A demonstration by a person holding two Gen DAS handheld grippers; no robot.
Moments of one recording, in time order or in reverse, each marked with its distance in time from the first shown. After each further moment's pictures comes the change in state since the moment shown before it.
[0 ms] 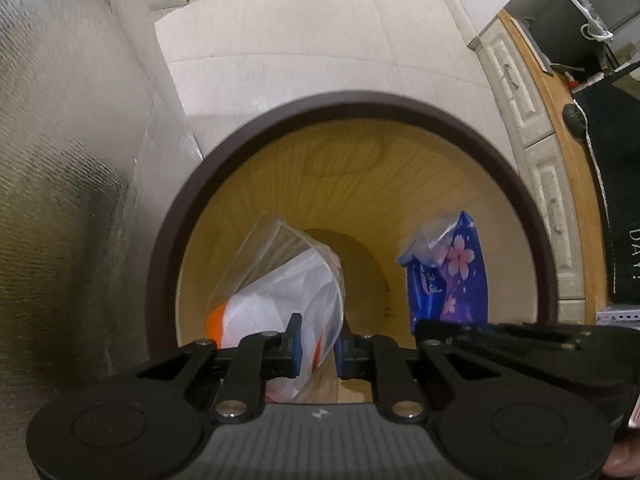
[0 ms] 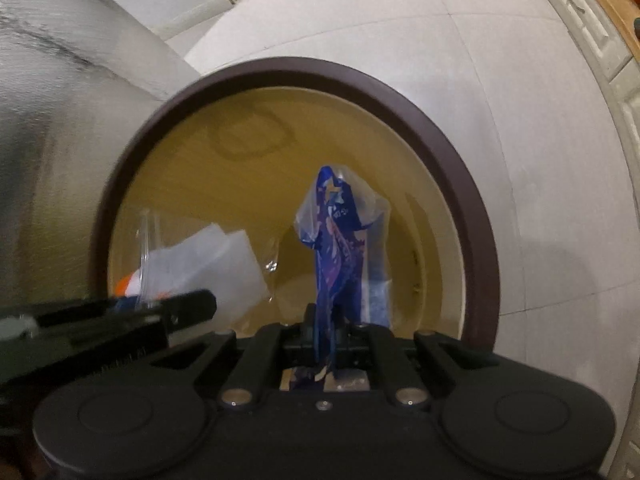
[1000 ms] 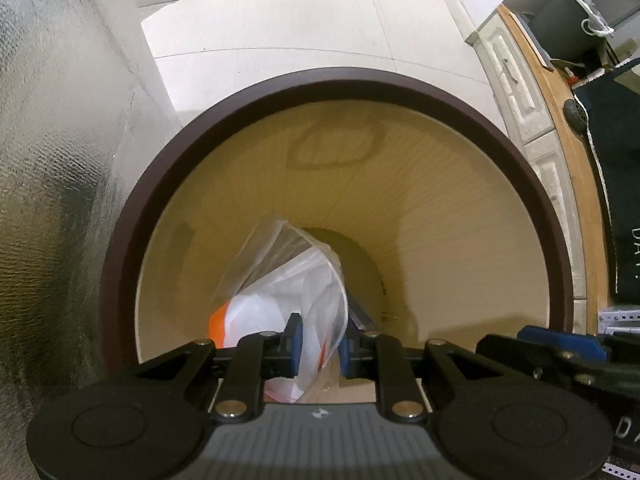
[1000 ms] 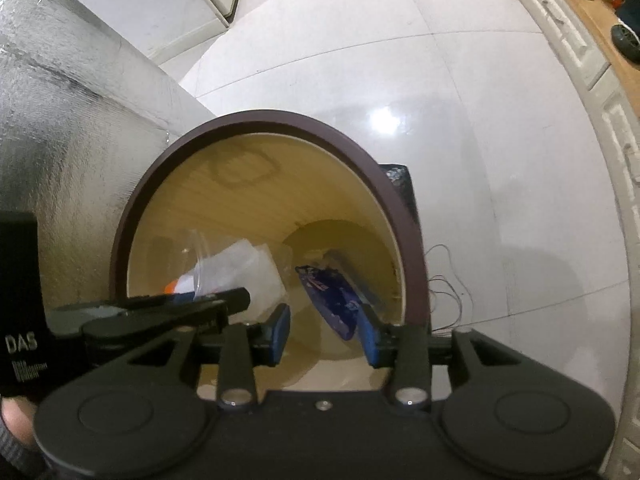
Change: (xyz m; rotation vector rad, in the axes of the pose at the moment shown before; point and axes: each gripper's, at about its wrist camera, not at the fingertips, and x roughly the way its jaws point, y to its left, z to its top) left arm 0.017 -0.002 -0.002 0.011 0.006 -0.019; right arm -0.058 -0.020 -0.011 0.013 -0.054 0.000
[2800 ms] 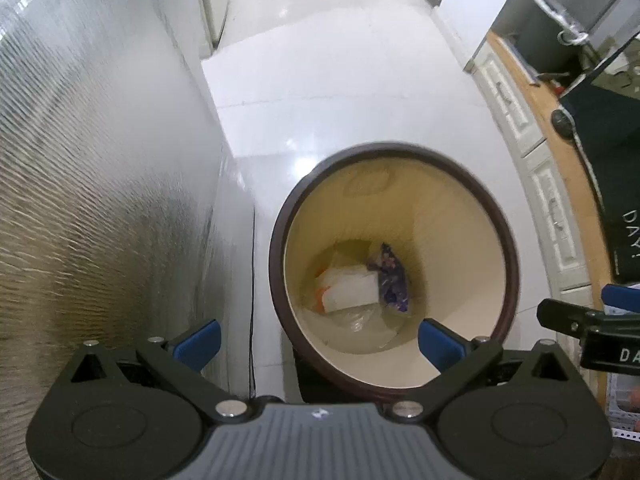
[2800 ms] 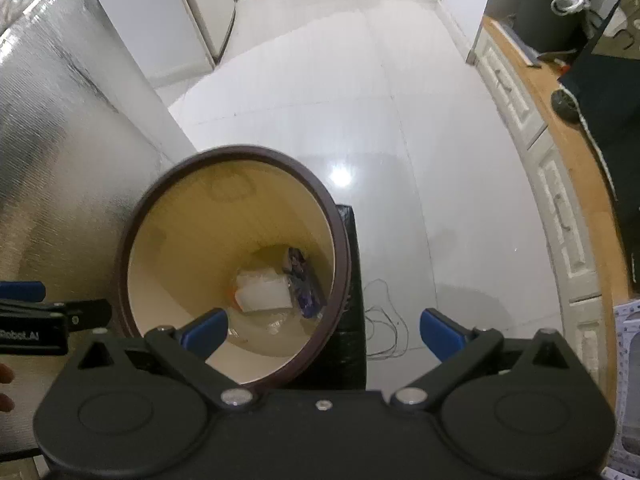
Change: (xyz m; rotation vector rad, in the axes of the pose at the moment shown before) left arm -0.147 0.027 -0.047 0.072 -0.123 0.088; right arm -0.091 0.012 -0.052 -0.080 -0.185 -0.159
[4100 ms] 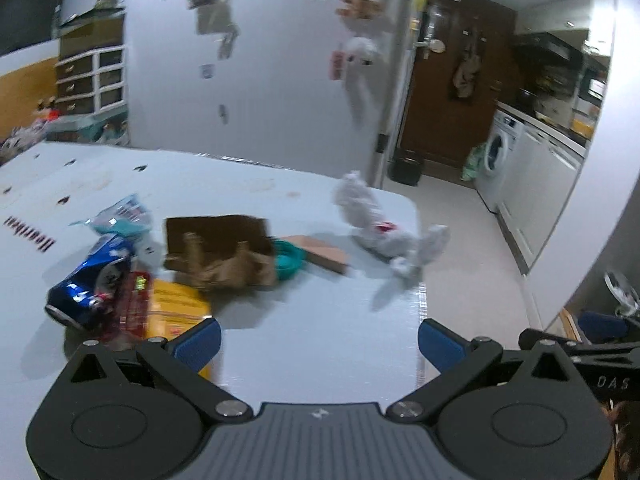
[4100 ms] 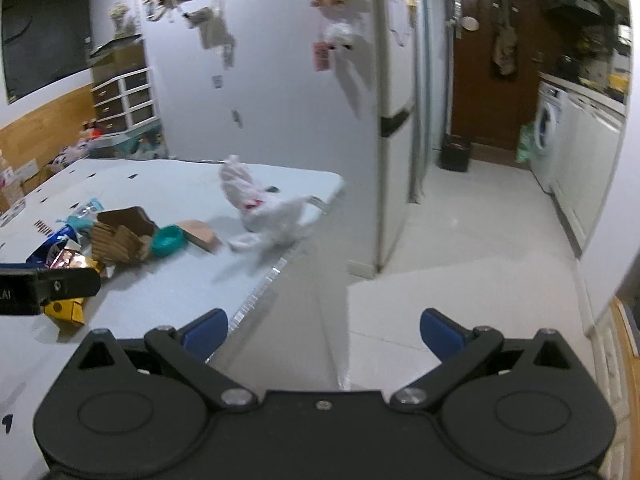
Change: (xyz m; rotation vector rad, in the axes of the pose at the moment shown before) left arm -0.237 0.184 0.010 -0.362 -0.671 0.198; right arm -0.148 0.220 0.130 -0.427 -0.567 0.293
